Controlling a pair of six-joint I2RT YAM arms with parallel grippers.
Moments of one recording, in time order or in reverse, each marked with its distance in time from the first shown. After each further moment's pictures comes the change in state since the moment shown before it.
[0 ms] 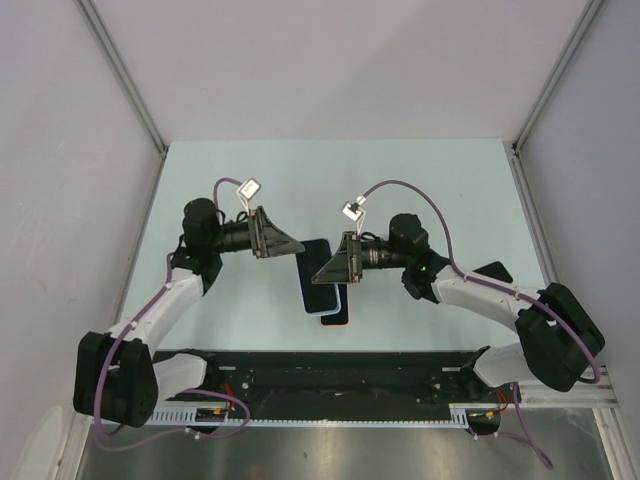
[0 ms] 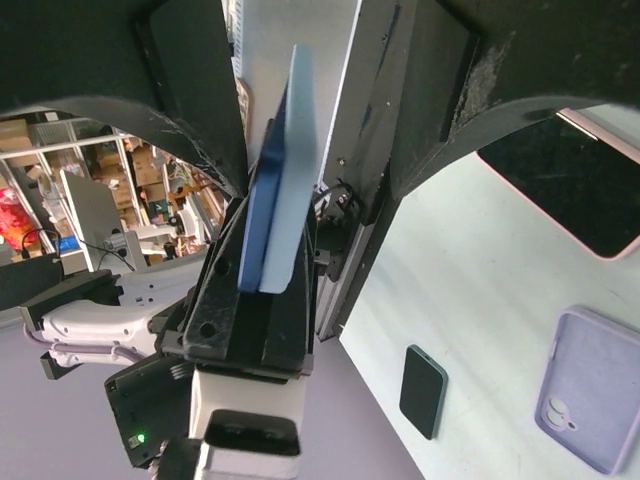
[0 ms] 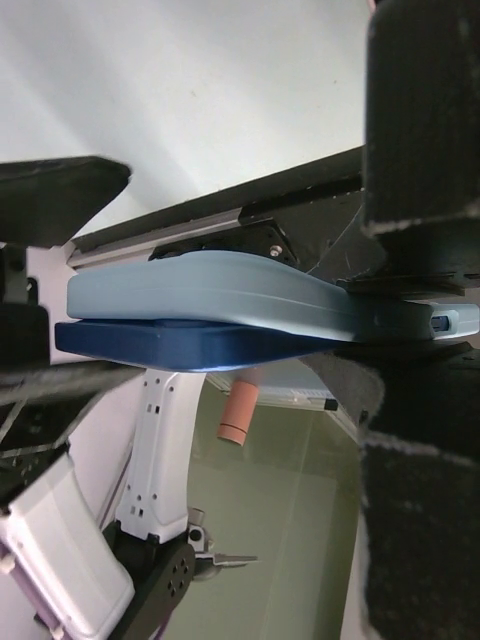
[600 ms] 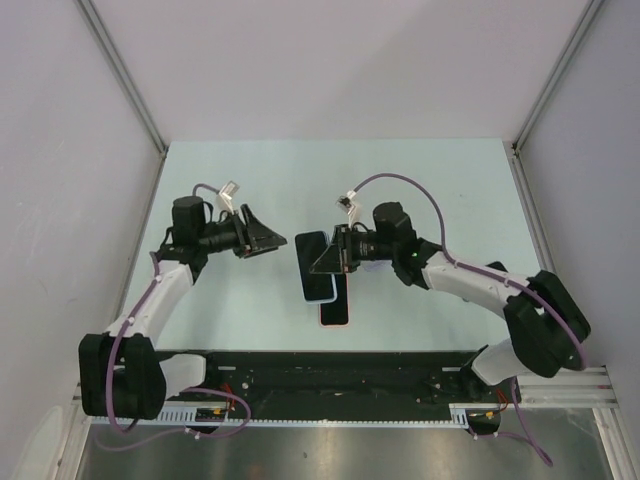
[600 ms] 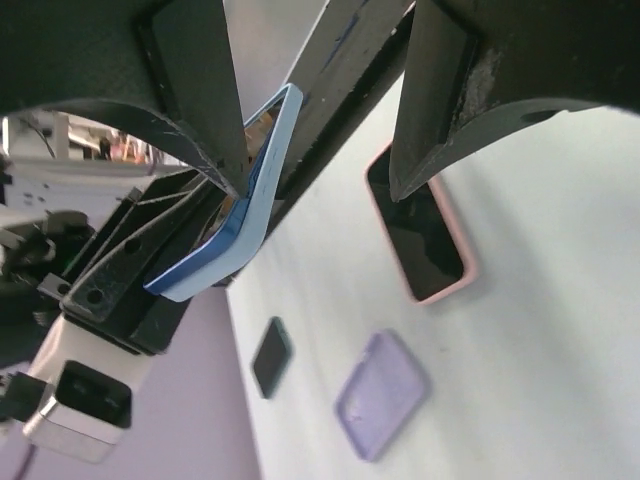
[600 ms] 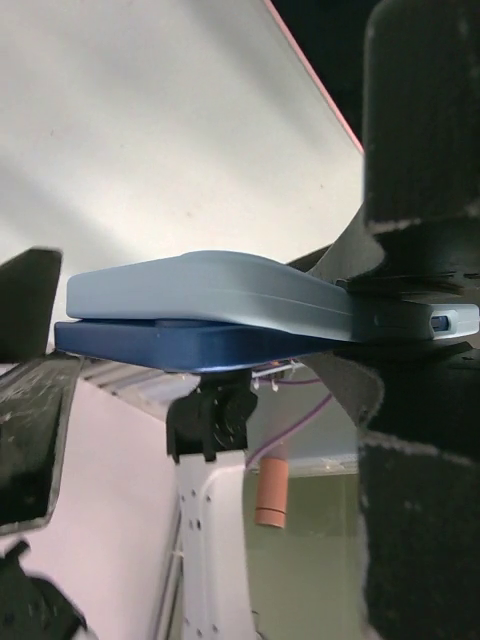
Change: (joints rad) left arm 0.180 0.028 0.063 -0.500 -0.211 0.285; right arm 0.011 0.145 0.167 -0.306 0.184 -0.167
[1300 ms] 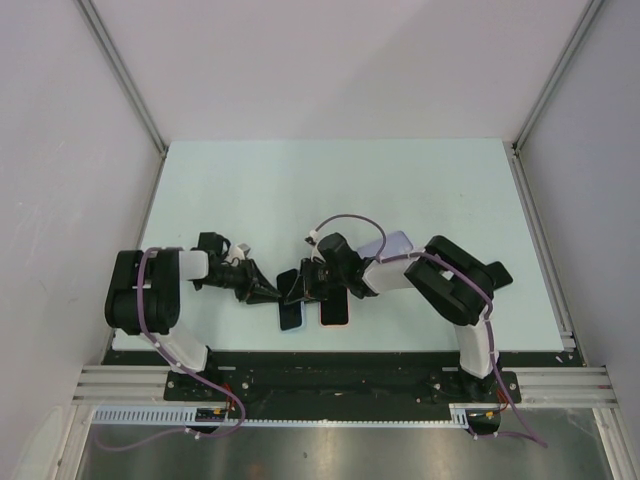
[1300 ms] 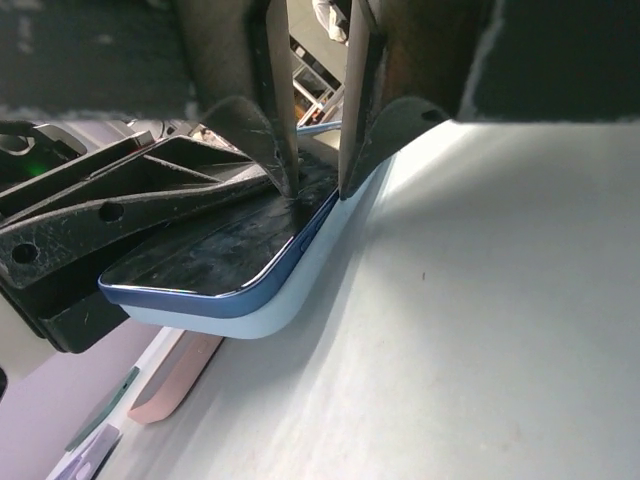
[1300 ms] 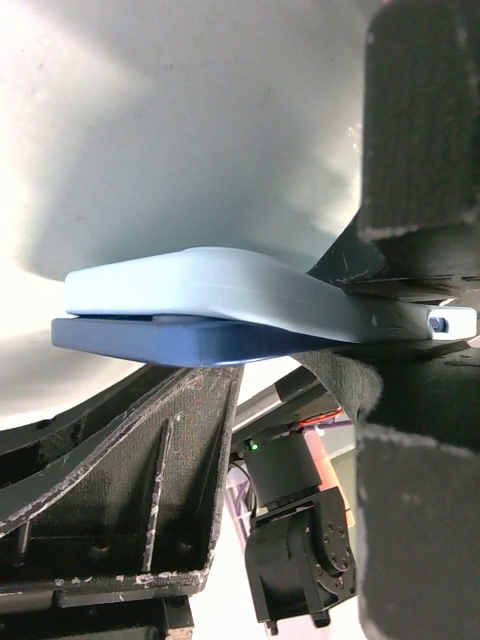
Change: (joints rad) left arm 0.039 0.483 -0.117 -0.173 -0.035 0.061; right arm 0.150 0.483 0.100 0.117 0.146 0.272
